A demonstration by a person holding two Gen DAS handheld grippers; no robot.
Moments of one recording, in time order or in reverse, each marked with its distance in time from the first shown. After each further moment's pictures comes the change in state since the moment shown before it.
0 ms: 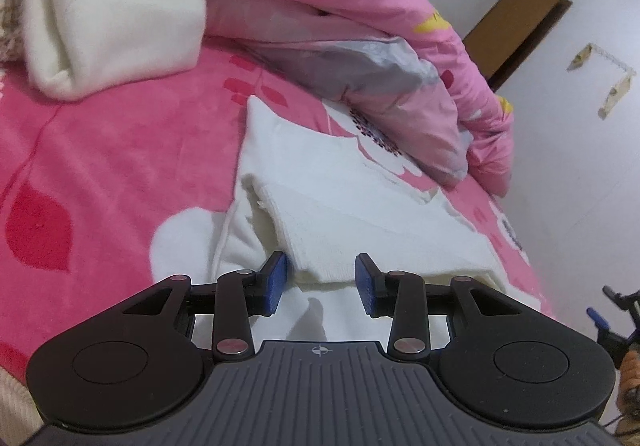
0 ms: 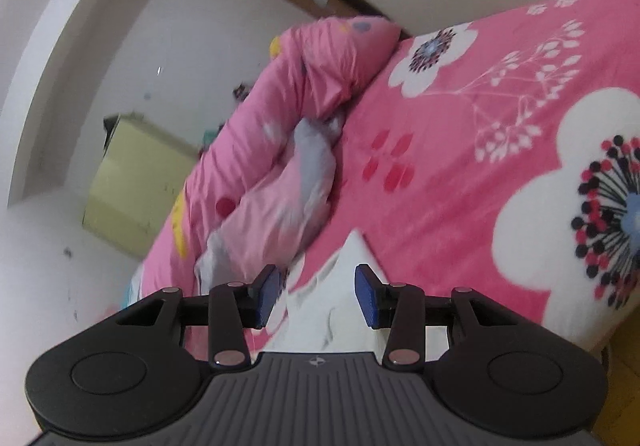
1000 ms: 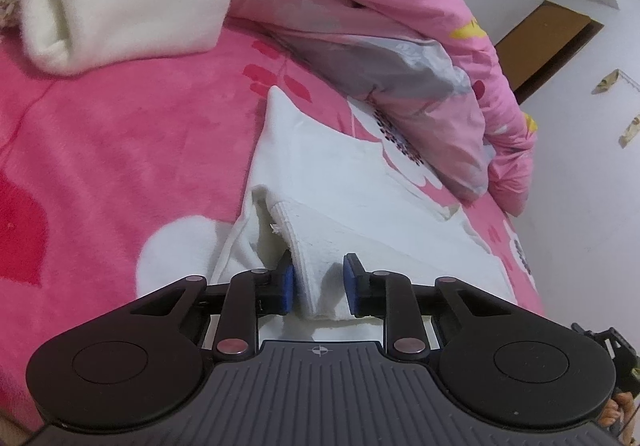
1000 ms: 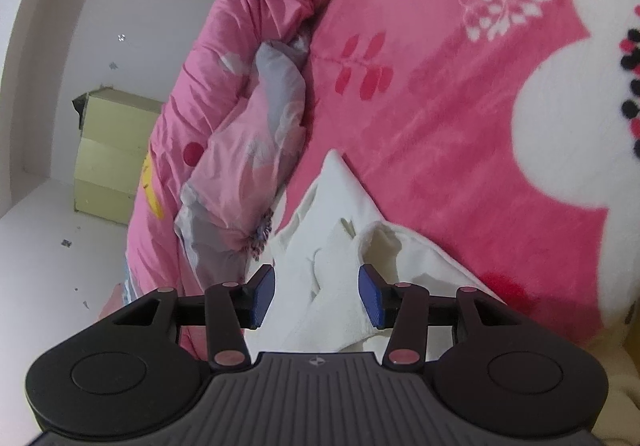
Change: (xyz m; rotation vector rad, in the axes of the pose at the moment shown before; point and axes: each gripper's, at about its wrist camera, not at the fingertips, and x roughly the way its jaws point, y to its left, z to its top) left arm 0.031 0.009 0.014 -0.092 0.029 0.040; right arm 0.075 -0.028 -0.022 0.139 0.232 -0.025
